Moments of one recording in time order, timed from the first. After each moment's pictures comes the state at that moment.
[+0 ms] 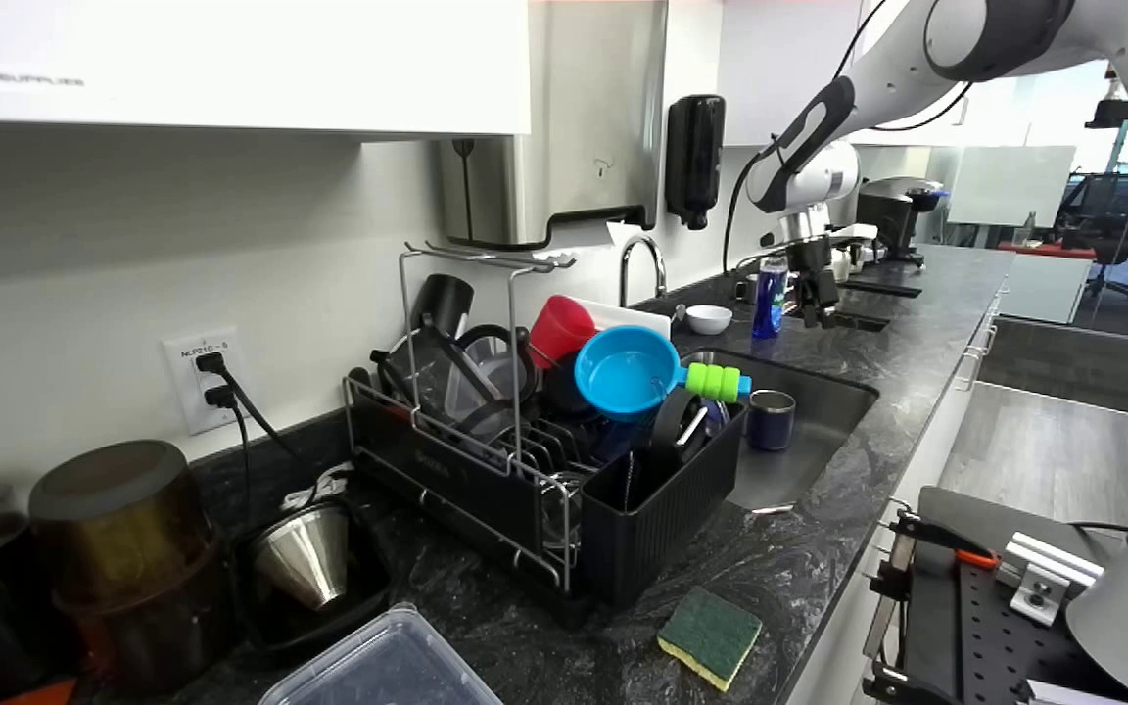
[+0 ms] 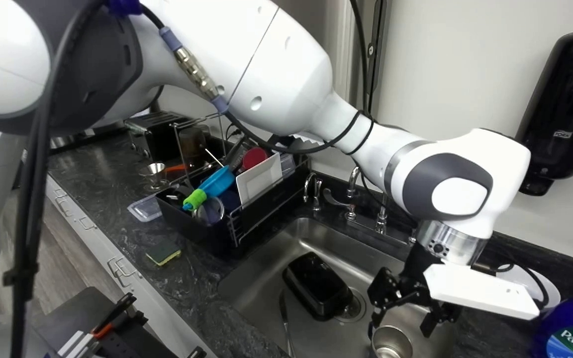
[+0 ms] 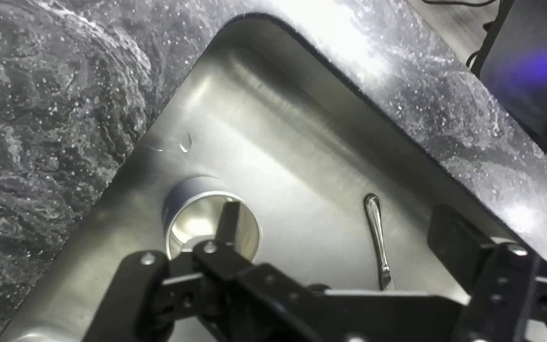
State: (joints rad) arm -0.60 0.63 -0.28 -1.59 0.01 1.88 -1.41
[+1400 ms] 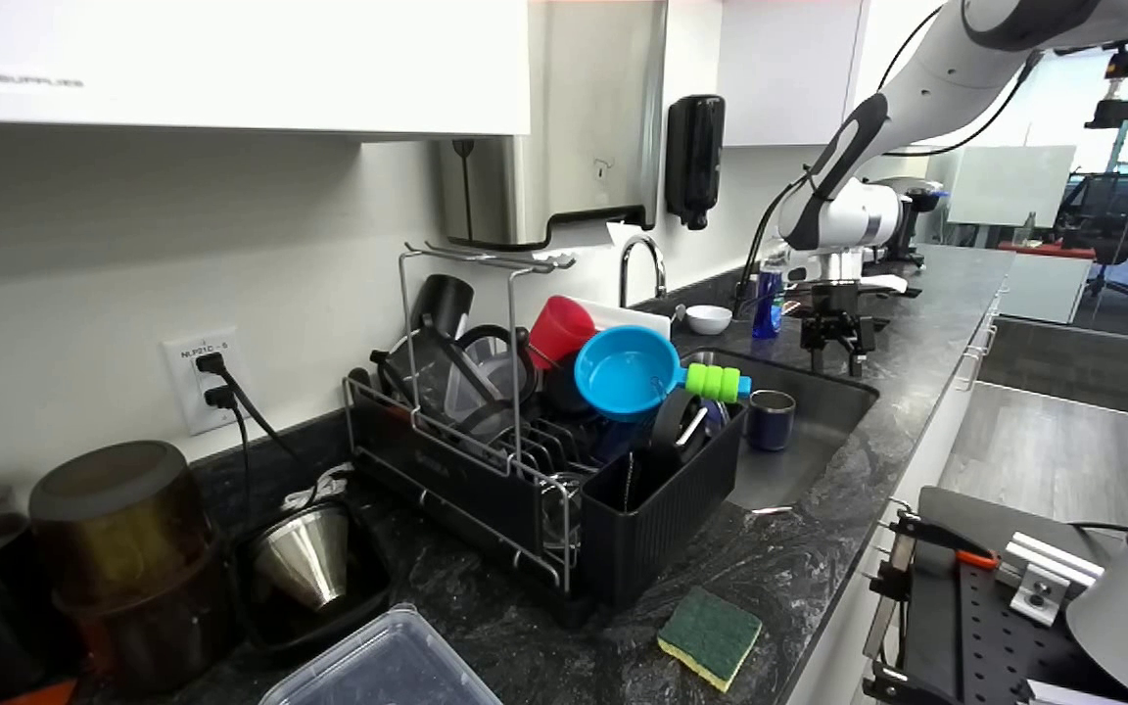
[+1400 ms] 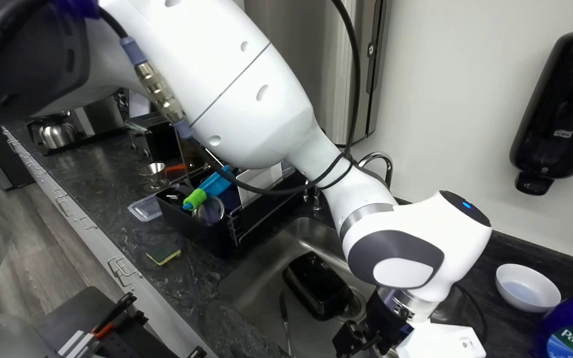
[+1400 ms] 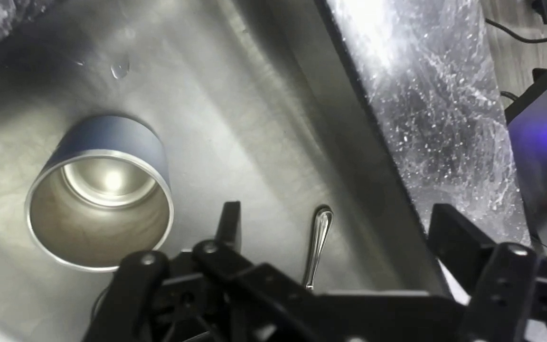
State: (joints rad) arm -0.70 0.54 -0.20 -1.93 0.10 2.16 -1.86
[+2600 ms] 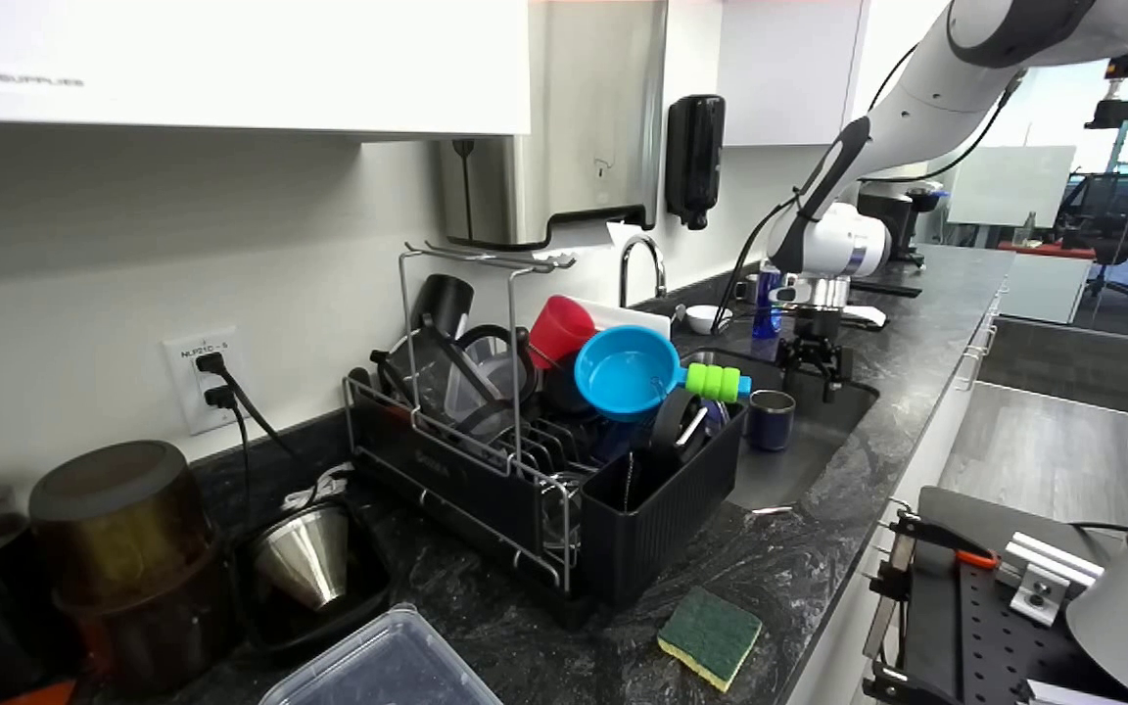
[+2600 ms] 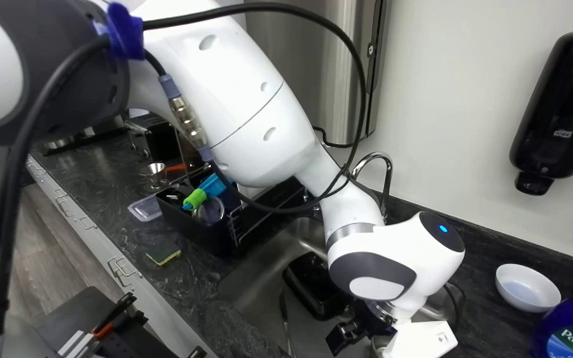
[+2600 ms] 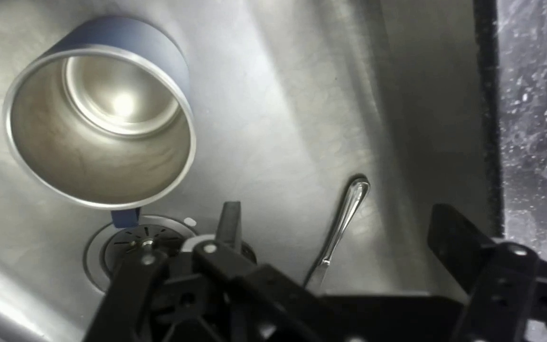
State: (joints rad) arm -0.72 0.59 -0.13 -1.97 0.25 2.30 -2.06
